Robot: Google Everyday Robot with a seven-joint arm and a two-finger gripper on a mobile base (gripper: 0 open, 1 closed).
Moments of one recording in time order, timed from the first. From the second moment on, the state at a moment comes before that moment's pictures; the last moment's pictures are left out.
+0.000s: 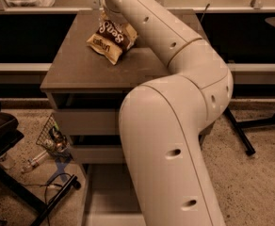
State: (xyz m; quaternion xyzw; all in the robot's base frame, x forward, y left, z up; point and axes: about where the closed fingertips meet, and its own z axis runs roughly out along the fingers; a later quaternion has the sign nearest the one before) arm 0.851 0.045 0.886 -0.90 0.31 -0.27 0.13
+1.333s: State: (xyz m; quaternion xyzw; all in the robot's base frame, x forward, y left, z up) arm 0.853 0.047 0.873 -0.91 0.31 -0.26 0.12
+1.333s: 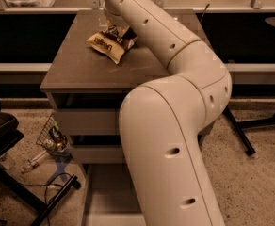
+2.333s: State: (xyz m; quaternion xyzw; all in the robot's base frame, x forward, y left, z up) arm 0.835 0.011 0.992 -0.88 0.29 -0.35 0.14
